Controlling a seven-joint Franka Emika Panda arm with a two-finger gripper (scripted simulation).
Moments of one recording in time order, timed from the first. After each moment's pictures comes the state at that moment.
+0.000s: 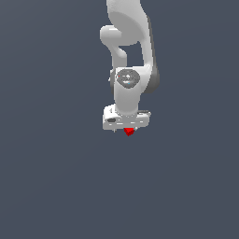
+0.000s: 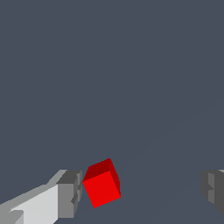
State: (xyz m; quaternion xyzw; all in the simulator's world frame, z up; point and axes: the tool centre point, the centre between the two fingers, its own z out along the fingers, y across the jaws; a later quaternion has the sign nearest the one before) arm -0.019 0.027 0.123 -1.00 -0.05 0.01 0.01
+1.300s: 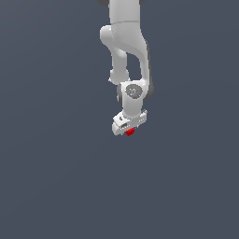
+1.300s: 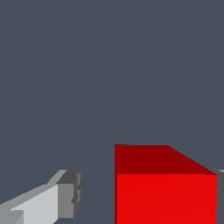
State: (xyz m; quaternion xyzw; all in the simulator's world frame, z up) arm -0.086 0.058 0.018 -0.97 -0.25 0.00 0.00
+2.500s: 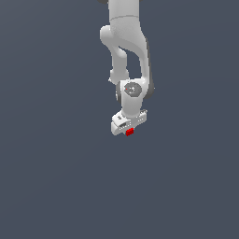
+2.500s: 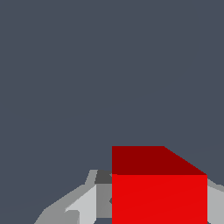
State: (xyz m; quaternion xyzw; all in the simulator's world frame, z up) arm -0.076 0.052 0.033 -0.97 -0.24 0.00 0.00
